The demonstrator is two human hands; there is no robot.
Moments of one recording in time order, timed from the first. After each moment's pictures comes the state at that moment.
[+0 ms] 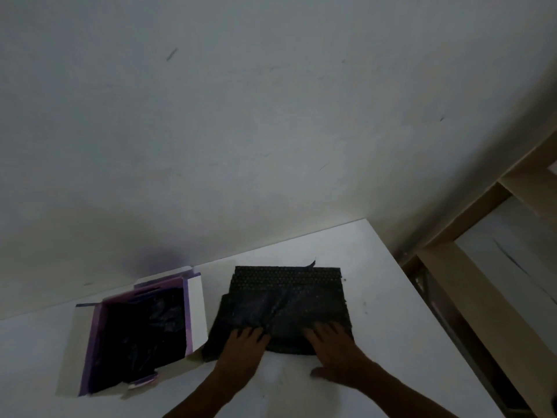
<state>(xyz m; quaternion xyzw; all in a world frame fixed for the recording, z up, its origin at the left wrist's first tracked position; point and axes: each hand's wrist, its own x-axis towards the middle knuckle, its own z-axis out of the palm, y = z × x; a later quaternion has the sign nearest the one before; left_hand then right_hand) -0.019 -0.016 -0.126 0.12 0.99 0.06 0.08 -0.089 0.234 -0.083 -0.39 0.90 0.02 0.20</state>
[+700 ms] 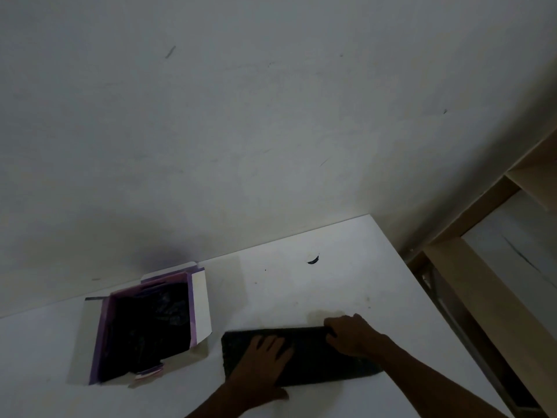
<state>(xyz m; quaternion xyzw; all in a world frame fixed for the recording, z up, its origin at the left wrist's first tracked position) 0.004 0.010 -0.108 0.24 0.95 0.04 0.18 -0.125 0.245 -0.068 -0.27 0.89 -0.03 0.36</state>
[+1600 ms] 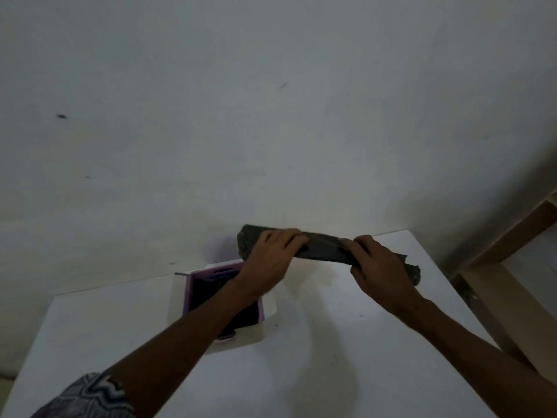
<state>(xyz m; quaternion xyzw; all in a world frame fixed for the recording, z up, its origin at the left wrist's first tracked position) -0.052 -0.108 0.090 0.17 0.96 0.09 -0.19 -0.102 0.141 0.107 -0.35 0.92 -0.15 -0.12</state>
